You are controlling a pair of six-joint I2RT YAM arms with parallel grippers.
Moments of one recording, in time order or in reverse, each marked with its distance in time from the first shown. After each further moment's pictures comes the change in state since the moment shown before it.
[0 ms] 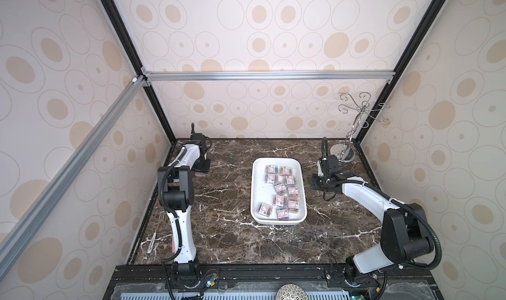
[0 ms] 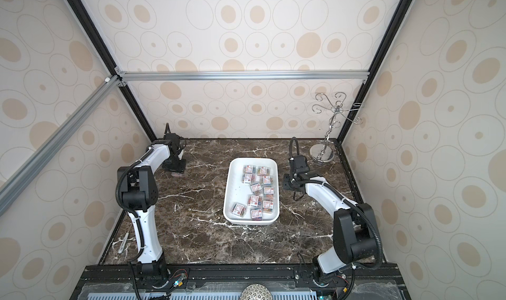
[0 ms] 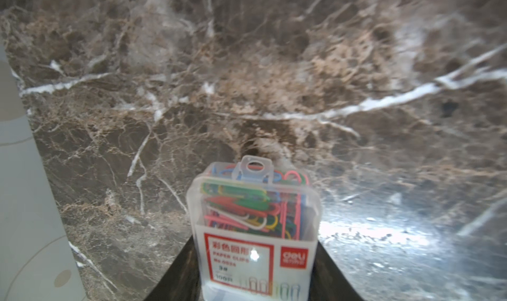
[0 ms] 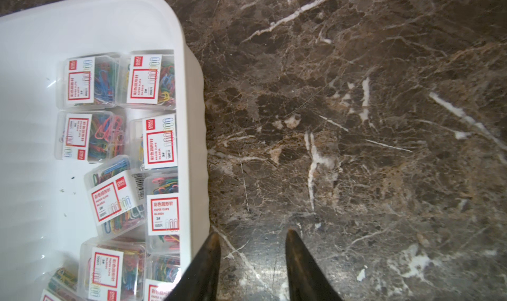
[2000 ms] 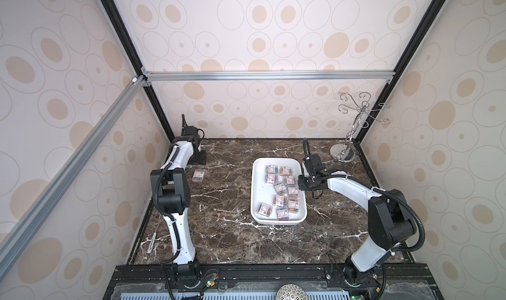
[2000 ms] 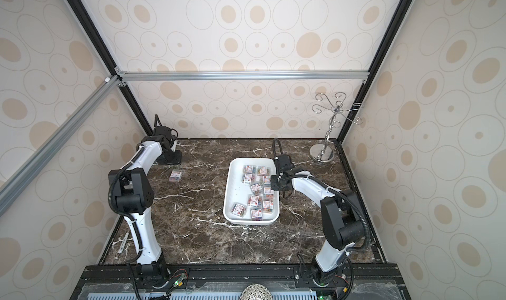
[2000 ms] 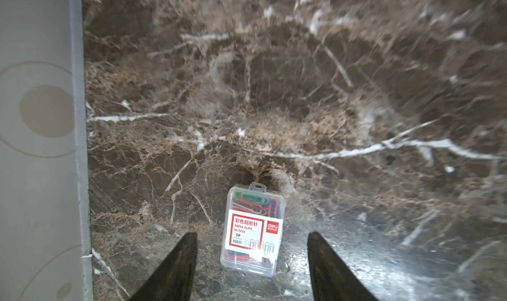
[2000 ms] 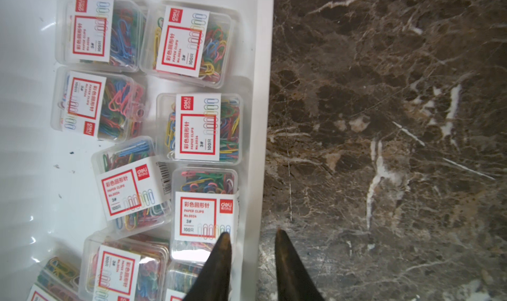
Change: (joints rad) left arm 0.028 -0.092 0.042 0.072 0.090 -0.080; right arm 0.129 0.163 0.114 -0.053 0.051 -0.022
